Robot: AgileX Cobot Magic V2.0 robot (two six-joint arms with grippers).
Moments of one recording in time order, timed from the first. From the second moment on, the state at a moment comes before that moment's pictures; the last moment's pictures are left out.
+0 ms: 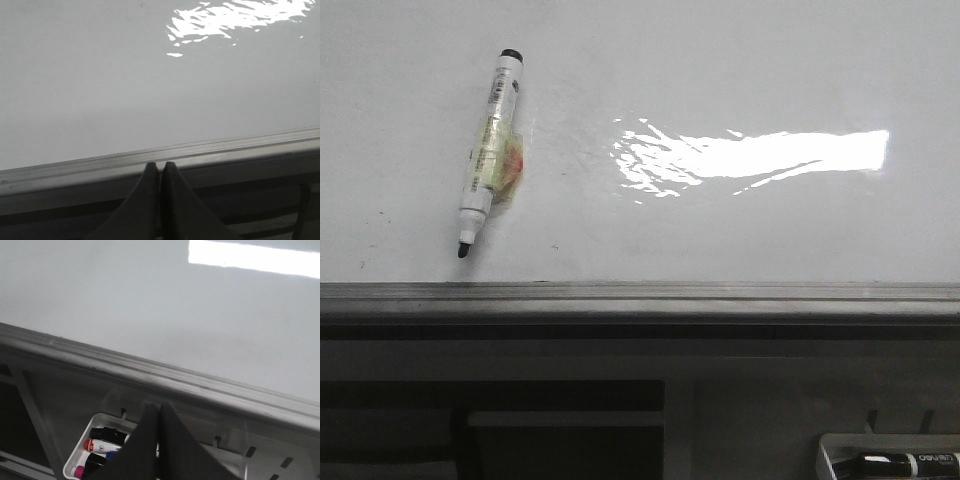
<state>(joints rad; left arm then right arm) -0.06 -0.01 0.00 -0.09 0.32 0.18 0.21 -0.01 0.01 -0.03 0.34 -0.06</state>
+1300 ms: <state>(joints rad) -0.06 -0.01 0.00 -0.72 0.21 0.17 0.21 -0.01 0.02 0.00 -0.04 -0.06</state>
